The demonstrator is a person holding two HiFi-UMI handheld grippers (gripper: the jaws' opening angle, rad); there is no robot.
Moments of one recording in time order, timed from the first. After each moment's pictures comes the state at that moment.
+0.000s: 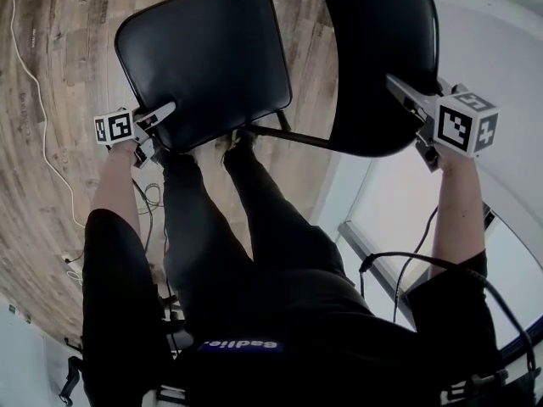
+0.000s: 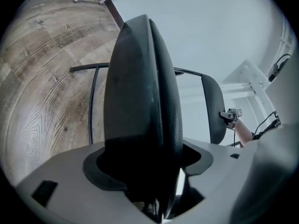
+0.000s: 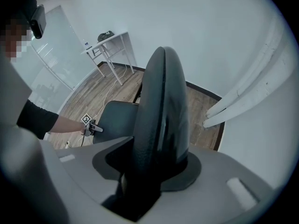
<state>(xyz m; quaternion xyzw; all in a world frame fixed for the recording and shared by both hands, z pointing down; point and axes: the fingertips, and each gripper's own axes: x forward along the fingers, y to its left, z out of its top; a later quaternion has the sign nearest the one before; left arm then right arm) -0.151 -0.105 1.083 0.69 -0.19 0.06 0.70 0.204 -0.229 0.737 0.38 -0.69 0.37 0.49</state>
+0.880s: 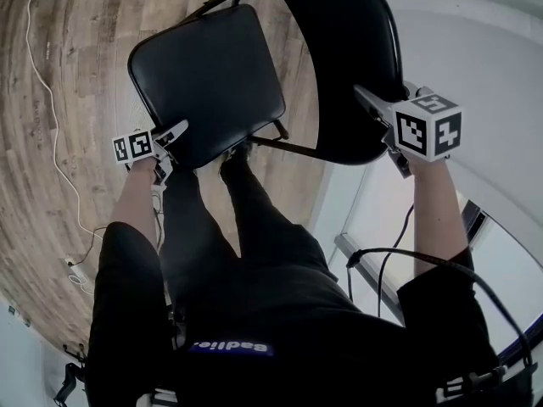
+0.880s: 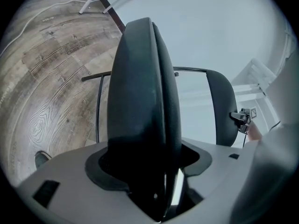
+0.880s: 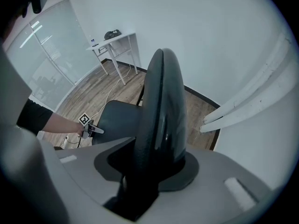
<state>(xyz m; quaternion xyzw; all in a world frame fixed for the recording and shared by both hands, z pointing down) -0.118 -0.093 1.011 0.66 -0.26 0.07 0.71 0.184 -0.227 0.681 0.37 -0.70 0.34 0.51</state>
